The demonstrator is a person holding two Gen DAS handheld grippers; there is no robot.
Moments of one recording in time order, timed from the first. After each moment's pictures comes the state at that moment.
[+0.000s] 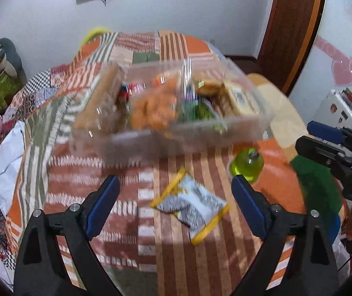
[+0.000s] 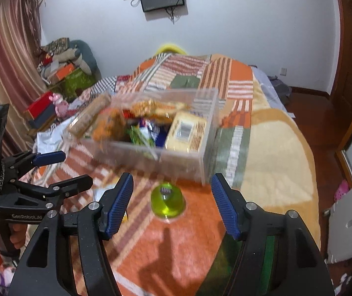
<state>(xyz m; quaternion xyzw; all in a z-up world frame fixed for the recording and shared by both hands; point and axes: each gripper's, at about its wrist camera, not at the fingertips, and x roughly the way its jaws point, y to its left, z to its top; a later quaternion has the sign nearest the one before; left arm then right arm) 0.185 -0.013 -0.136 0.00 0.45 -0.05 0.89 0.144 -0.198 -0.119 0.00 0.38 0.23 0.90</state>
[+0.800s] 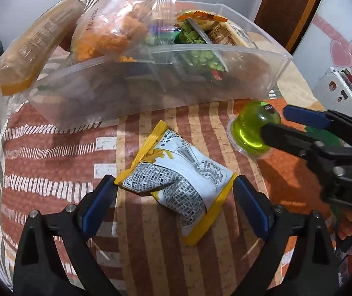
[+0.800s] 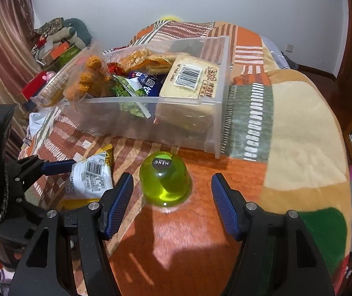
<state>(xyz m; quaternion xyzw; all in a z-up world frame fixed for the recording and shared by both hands) 0.210 -0.034 -0.209 -0.01 0.51 -0.09 0.85 0.163 -0.179 -0.174 -0.01 0.45 0.23 0.87</state>
